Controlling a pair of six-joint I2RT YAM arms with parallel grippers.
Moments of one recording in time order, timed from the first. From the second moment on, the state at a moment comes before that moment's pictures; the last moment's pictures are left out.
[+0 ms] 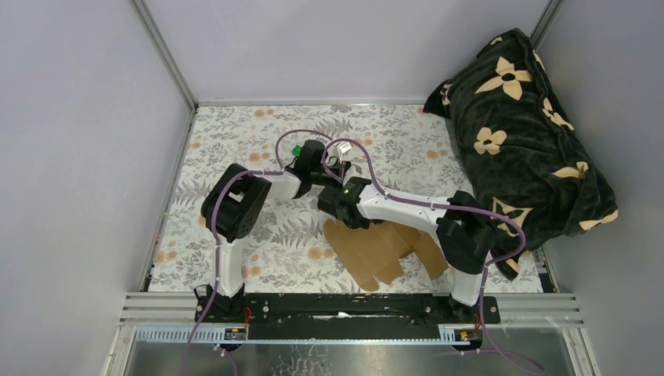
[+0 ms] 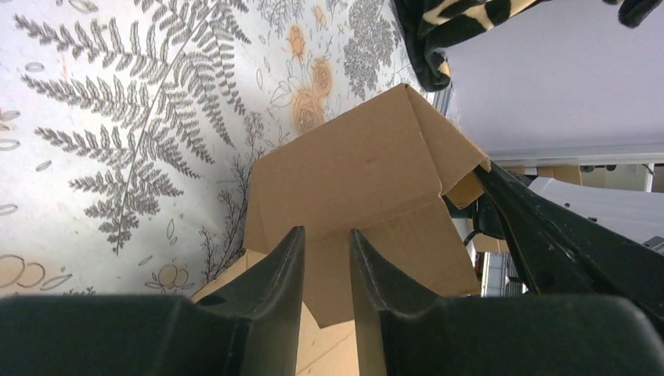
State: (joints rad) left arm -0.48 2.03 1.12 0.39 0.96 -0.68; right arm 1.01 1.85 1.41 -1.27 0.93 0.46
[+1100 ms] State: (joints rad) left arm -0.52 1.98 0.84 0.85 0.90 -0.75; right arm 1.16 1.90 1.31 -1.39 1.03 0.65
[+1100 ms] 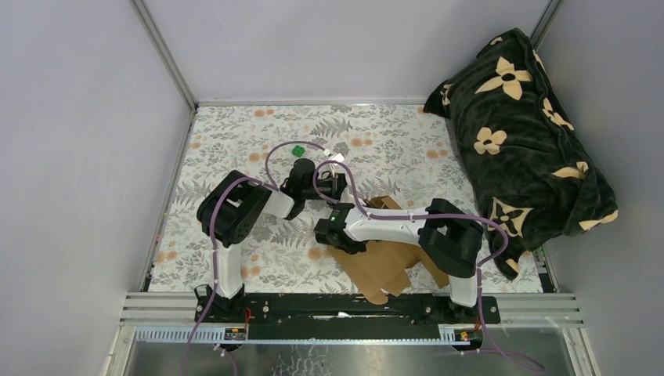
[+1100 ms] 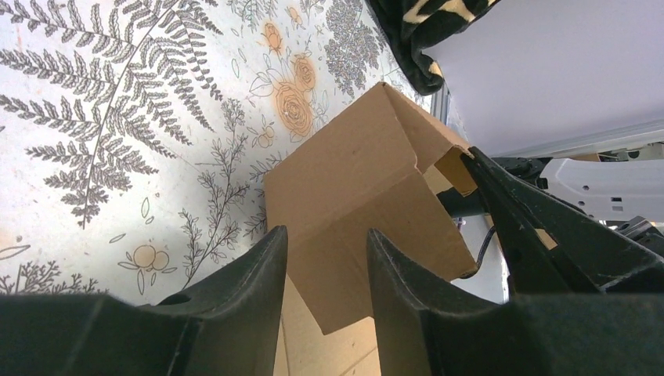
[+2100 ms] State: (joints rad) left arm -0.55 1.97 0.76 0.88 0.87 -0.69; right arm 1.27 2.06 1.32 -1.51 1.07 0.74
